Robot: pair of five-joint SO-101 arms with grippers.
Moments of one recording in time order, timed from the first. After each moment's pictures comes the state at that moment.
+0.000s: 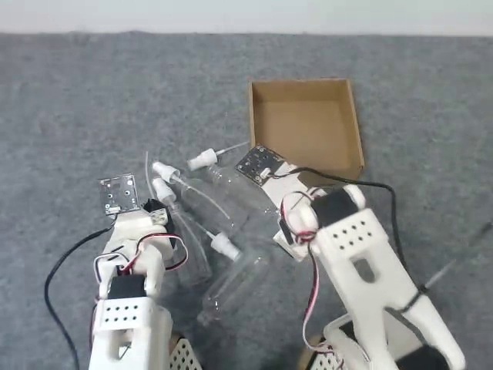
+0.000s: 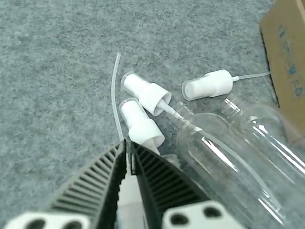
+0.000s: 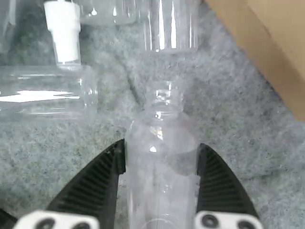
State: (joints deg) left arm -10.1 -70.6 97.5 26.0 12.0; right arm -29.6 -32.2 39.6 78.3 21.8
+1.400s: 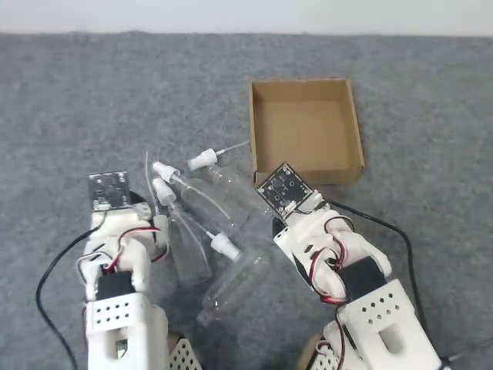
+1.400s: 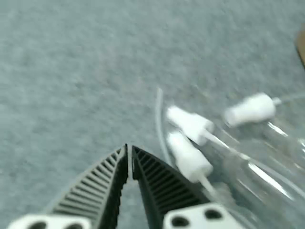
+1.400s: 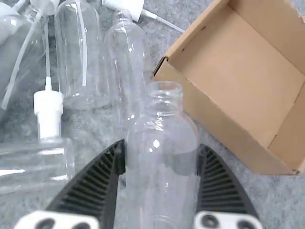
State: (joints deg) left arm -18.5 -70.5 93.2 26.0 0.0; right arm -29.8 -64.8 66.9 52.8 18.4
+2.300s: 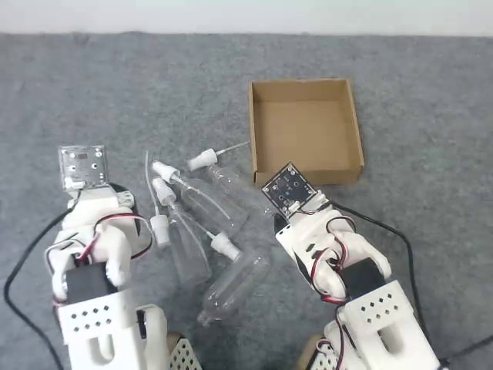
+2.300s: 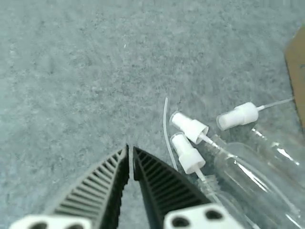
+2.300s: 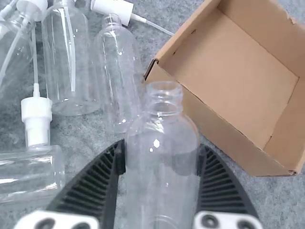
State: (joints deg) left arm -20.0 -70.5 65.6 58.9 -1.3; right arm -28.3 -65.2 70.2 47.9 18.4
